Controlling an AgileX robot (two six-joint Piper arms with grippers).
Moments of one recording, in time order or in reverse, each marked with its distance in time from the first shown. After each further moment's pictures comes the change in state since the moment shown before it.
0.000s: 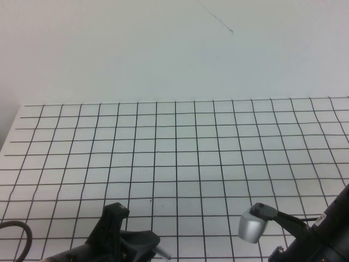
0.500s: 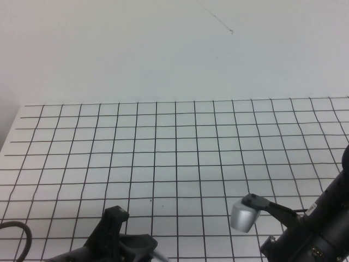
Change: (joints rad) right arm 0.000 0.033 -0.058 -0.004 0.017 0.003; left arm 0.000 0.000 0.000 0.006 0.032 0.009
